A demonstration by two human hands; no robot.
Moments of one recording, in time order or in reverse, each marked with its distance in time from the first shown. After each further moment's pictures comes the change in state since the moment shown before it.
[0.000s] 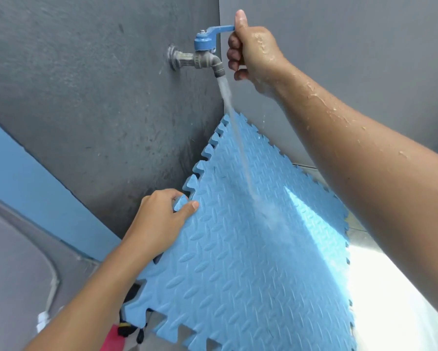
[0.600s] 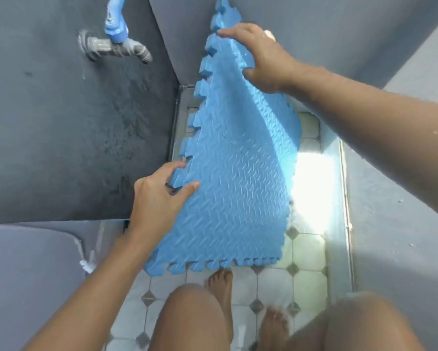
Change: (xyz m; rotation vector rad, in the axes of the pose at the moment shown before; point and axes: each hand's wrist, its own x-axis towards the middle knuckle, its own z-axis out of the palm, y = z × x) left_hand -0.040 0.097 -0.022 -0.163 -0.177 0.069; right_hand -0.089 0.031 -0.145 -0.854 -0.215 0.183
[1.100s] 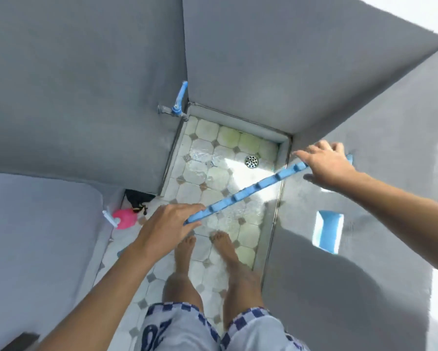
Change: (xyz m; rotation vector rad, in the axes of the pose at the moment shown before) left_hand -0.100 0.178 -0.159 0.133 -0.375 0.191; right_hand -0.181 -0.045 -0.239 -0.812 -0.532 0.131
